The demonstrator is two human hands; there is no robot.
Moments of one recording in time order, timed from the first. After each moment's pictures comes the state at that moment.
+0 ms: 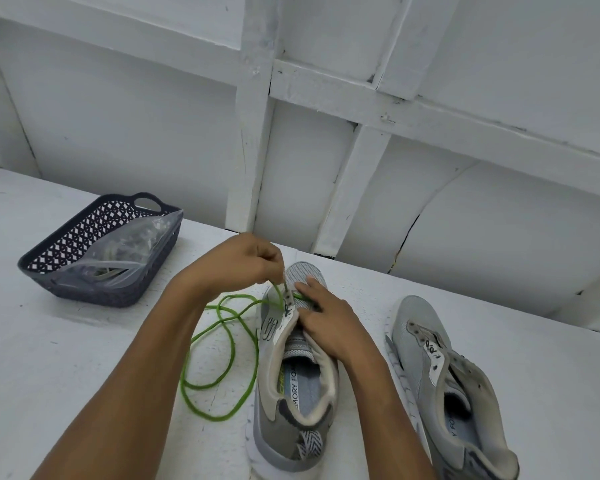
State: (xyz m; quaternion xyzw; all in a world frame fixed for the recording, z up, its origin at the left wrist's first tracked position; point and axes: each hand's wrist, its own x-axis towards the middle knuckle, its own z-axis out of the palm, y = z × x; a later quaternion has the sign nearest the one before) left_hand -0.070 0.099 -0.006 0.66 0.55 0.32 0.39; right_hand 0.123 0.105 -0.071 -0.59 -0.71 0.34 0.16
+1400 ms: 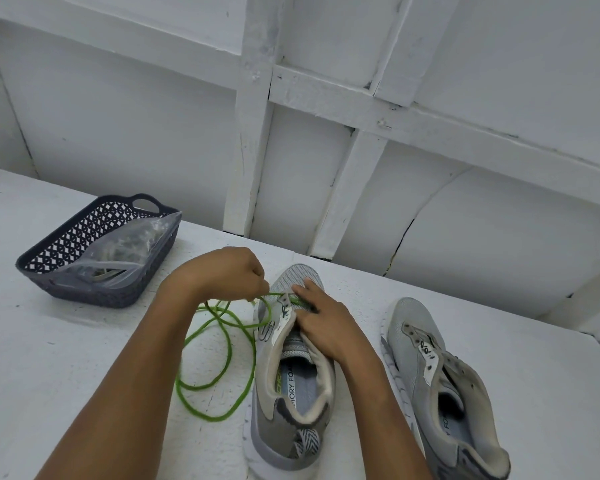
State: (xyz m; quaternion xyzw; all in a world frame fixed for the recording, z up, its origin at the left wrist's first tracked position) left_hand -0.078 0.092 0.000 0.70 0.65 0.11 0.27; right_hand 0.121 0.099 -0.063 -0.60 -0.71 0.34 0.15
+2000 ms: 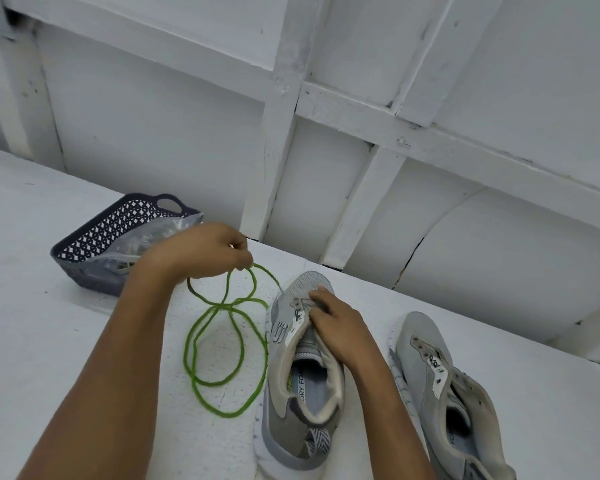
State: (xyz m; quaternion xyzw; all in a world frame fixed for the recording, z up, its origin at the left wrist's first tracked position) left_hand -0.129 0.079 0.012 0.65 0.66 0.24 0.30; right_hand 0.115 0.088 -0.047 -0.61 -0.70 0.32 0.18
